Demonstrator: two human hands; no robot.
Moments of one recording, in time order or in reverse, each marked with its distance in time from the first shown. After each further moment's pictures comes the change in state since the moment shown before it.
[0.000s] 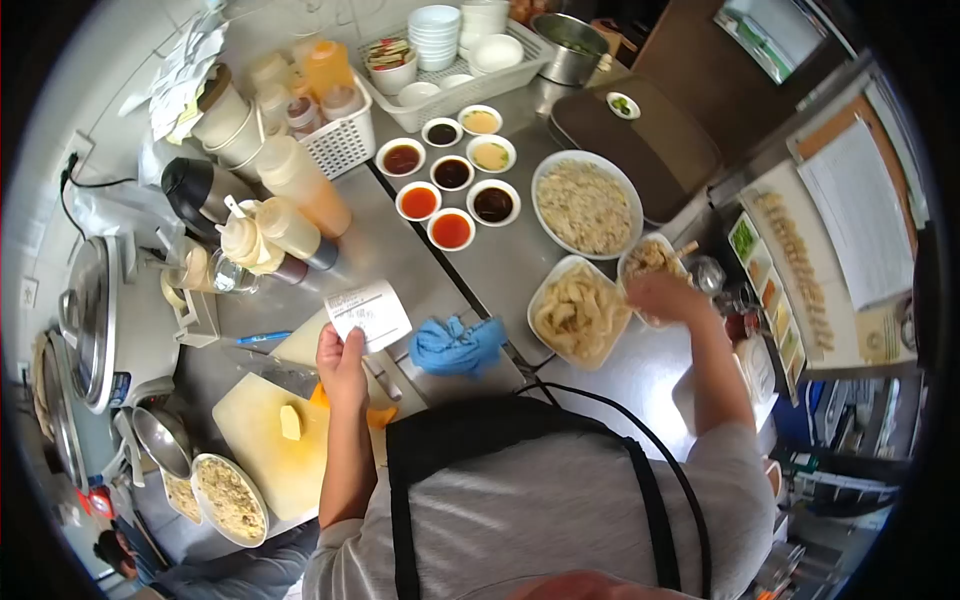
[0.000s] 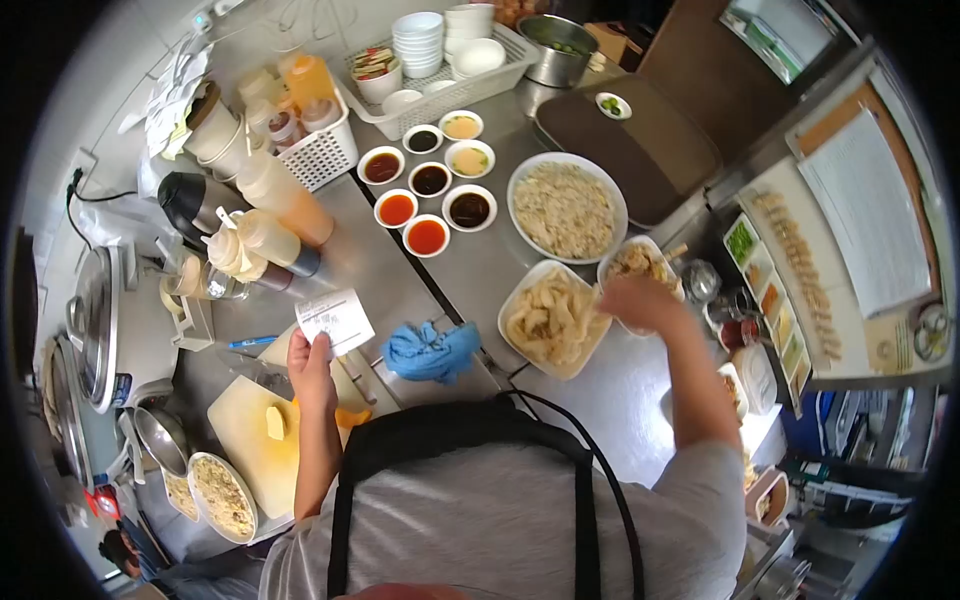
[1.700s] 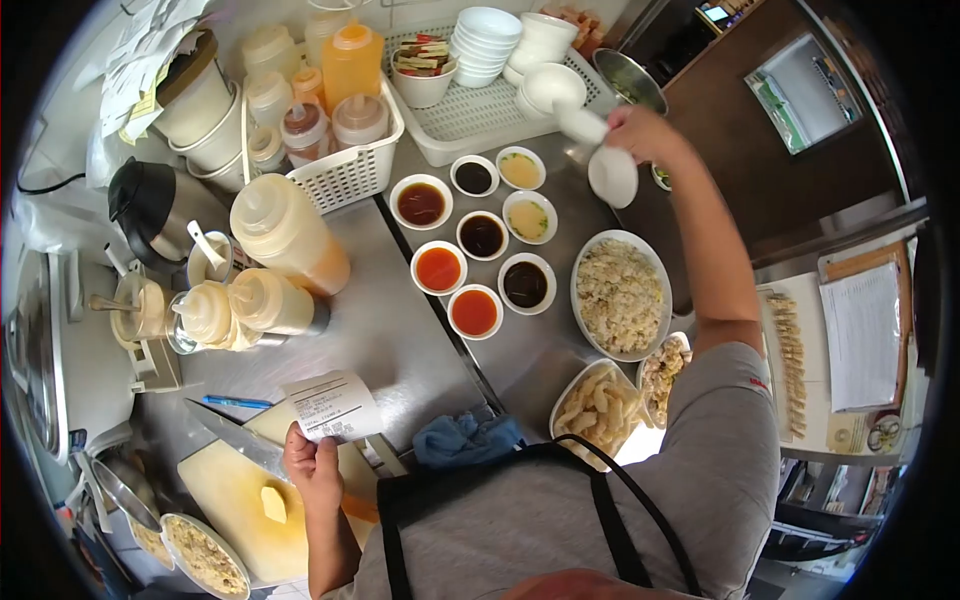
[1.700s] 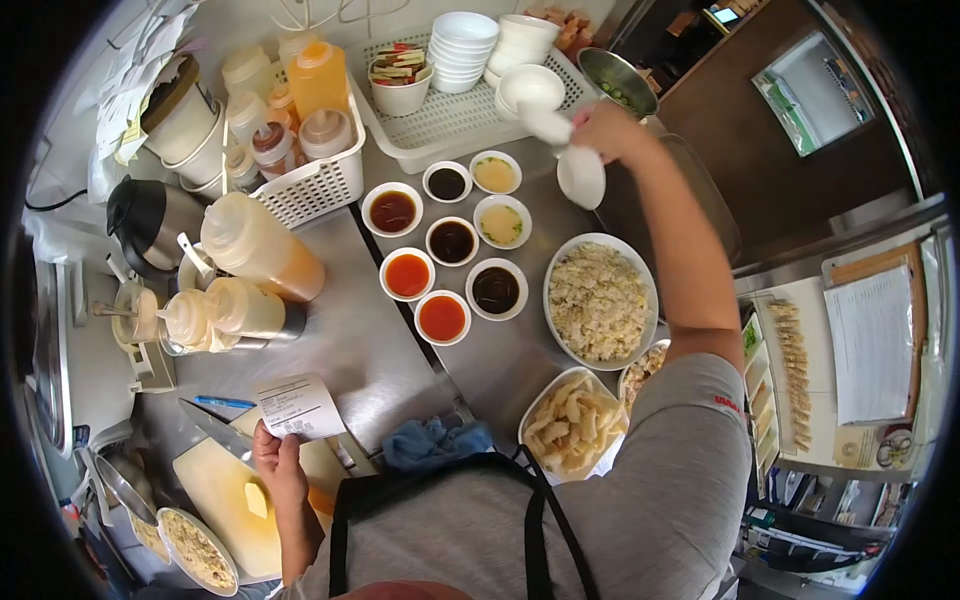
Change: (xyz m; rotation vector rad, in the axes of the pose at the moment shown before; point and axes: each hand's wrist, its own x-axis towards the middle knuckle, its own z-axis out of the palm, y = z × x) left_hand 0.035 0.008 -0.032 0.081 0.064 -0.058; right_hand 0.265 -0.097 -0.216 0.200 0.412 -0.040
